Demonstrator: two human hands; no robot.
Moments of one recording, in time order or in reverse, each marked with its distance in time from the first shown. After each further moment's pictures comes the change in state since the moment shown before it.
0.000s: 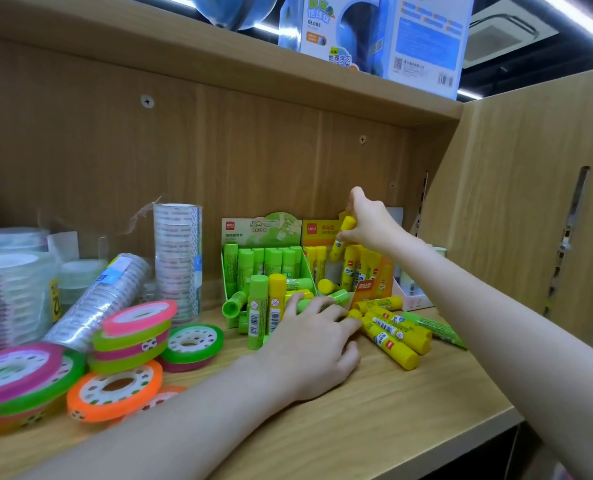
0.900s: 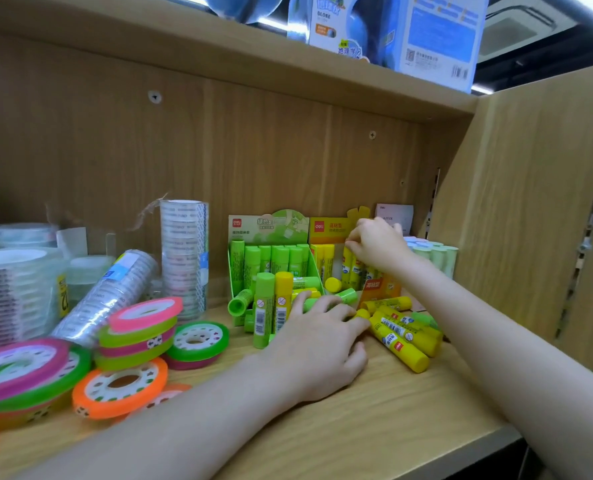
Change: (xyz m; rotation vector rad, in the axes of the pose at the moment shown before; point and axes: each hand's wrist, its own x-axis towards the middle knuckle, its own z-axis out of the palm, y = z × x) left_hand 0.000 -0.001 0.002 -0.004 0.046 0.010; right_hand -0.005 0.016 0.028 -0.330 -0.020 -0.052
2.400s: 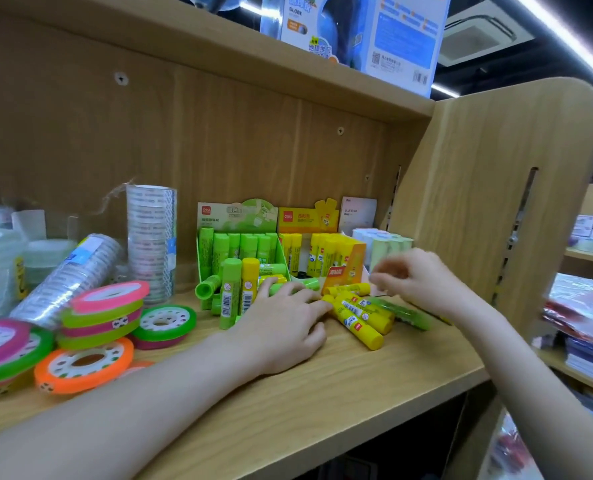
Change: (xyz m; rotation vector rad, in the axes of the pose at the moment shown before) left_hand -0.001 0.005 -0.009 -0.004 -0.069 -0.024; right_hand -0.119 0.040 -0.055 0.319 -0.099 0.082
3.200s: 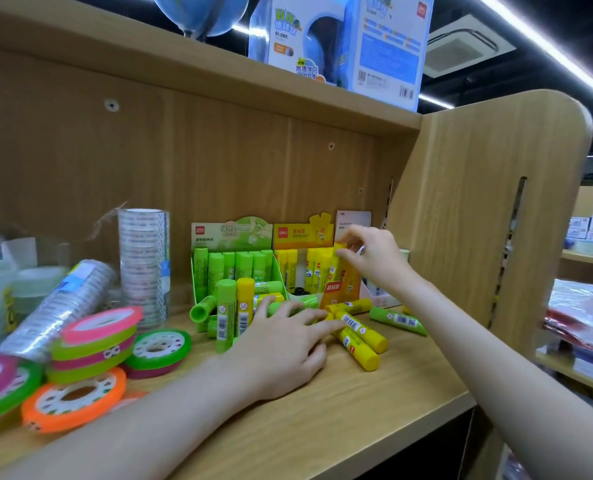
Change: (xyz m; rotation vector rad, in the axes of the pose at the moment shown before) left_hand -0.001 -0.002 0.000 0.002 -0.009 0.042; right_hand 0.070 -0.010 0.025 0.046 0.295 -0.145
